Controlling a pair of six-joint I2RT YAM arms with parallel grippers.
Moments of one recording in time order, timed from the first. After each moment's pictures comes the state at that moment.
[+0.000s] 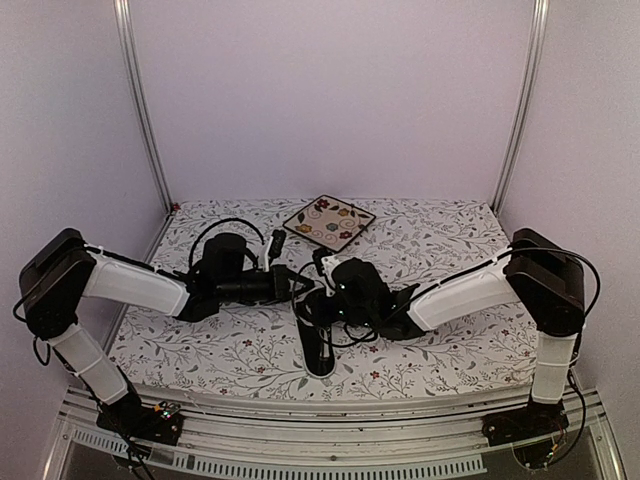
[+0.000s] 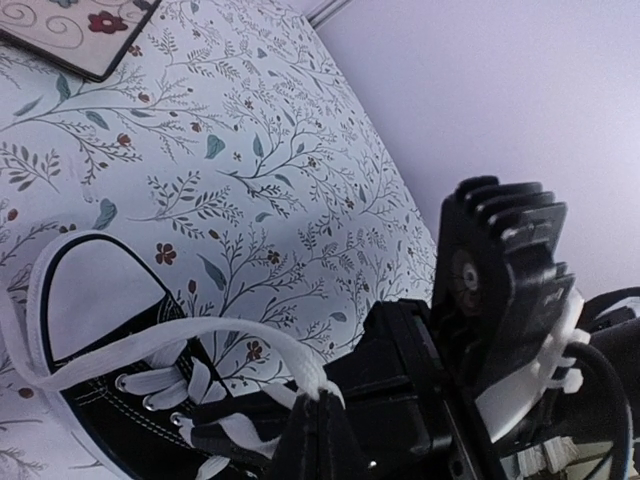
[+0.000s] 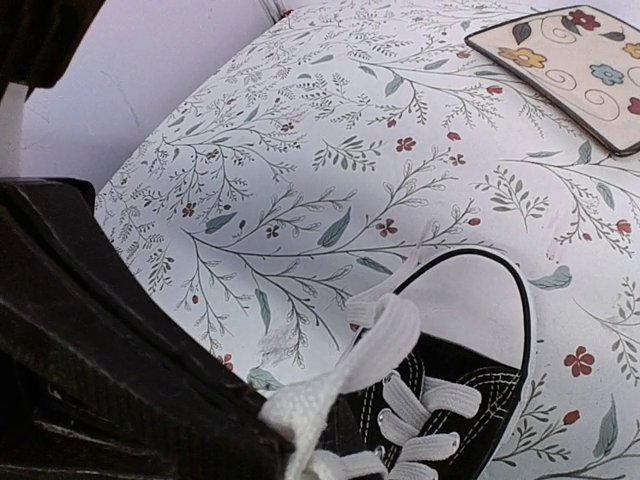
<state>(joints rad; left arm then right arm) -0.74 1.63 0.72 0.56 0.40 -0.76 1.06 1.95 1.09 0.37 0.18 0.49</state>
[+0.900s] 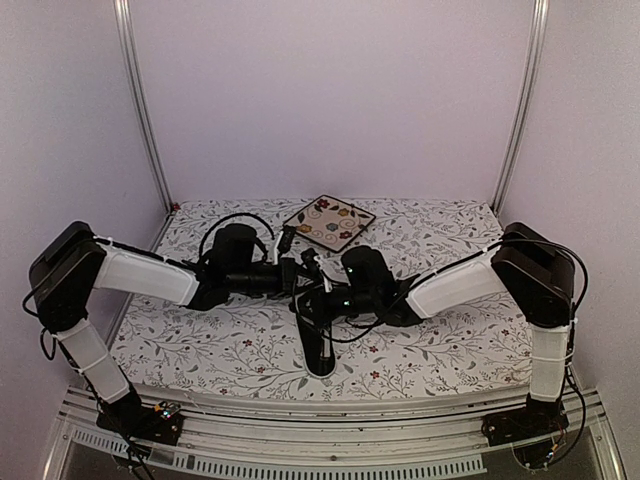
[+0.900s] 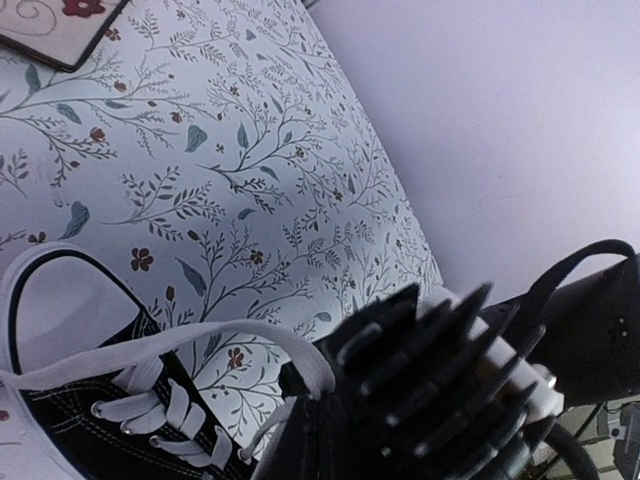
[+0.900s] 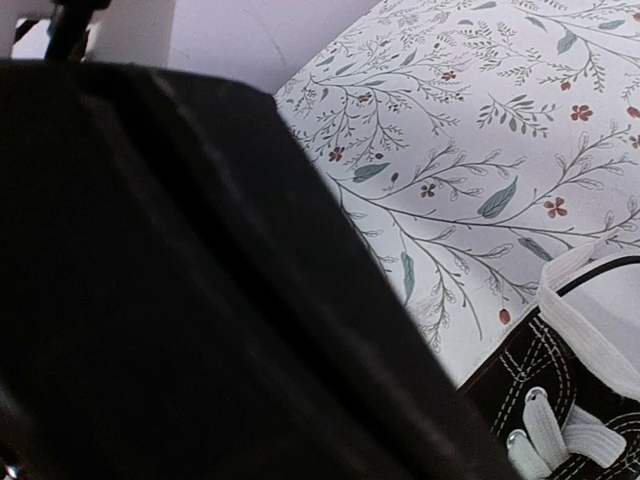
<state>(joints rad) -0.73 1.70 0.82 0.51 0.47 -0.80 0.97 2.03 1.12 0.48 -0.34 0.49</state>
